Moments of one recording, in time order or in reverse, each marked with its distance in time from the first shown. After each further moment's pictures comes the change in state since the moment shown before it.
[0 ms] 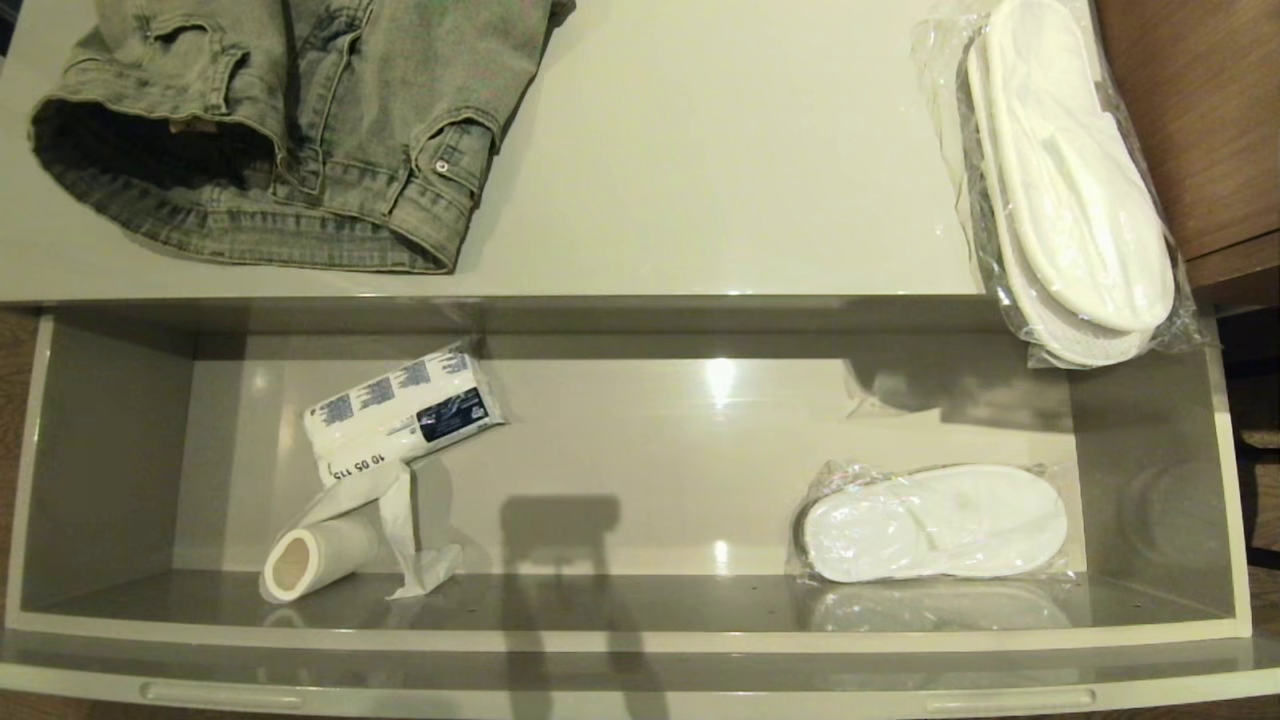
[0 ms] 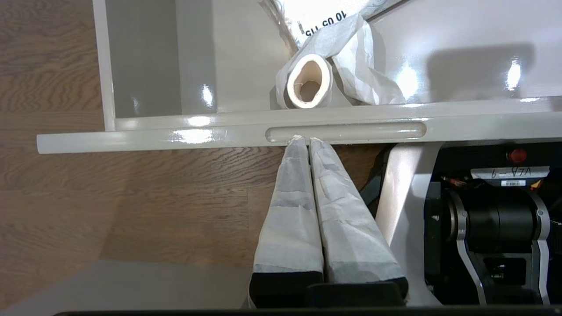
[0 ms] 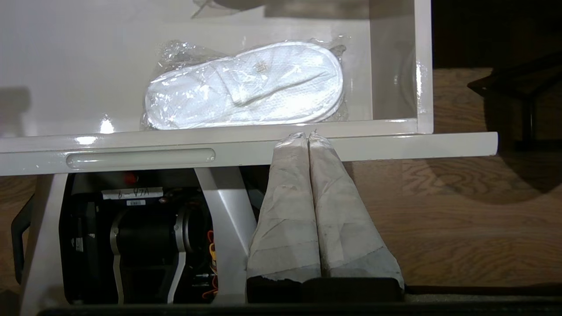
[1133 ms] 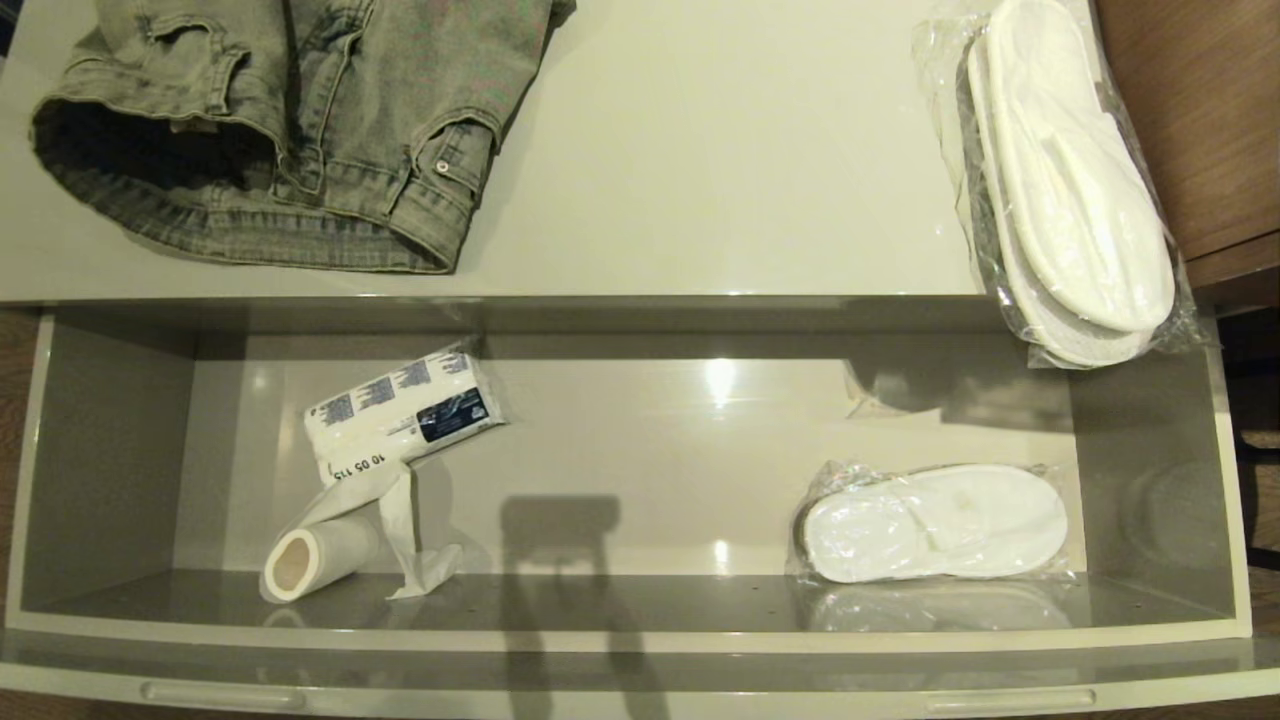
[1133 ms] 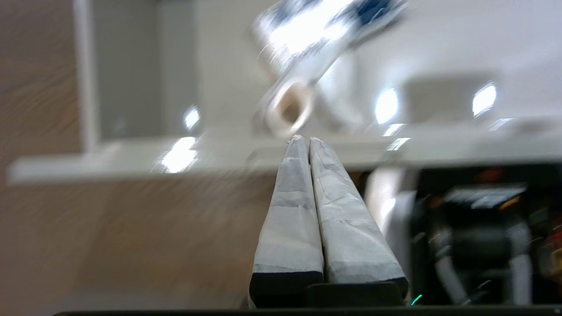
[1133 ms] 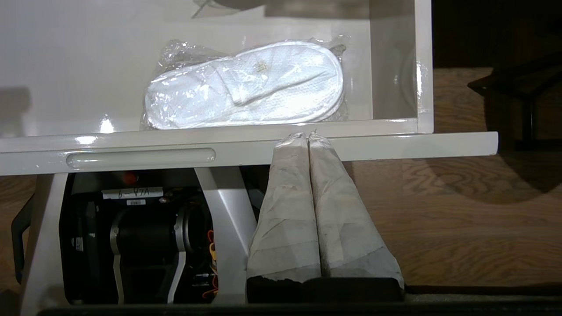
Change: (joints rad) left arm 0.000 -0.001 0.041 -0.130 -0.073 -0.032; right arm 0.000 0.000 0.000 0.001 0.000 0.000
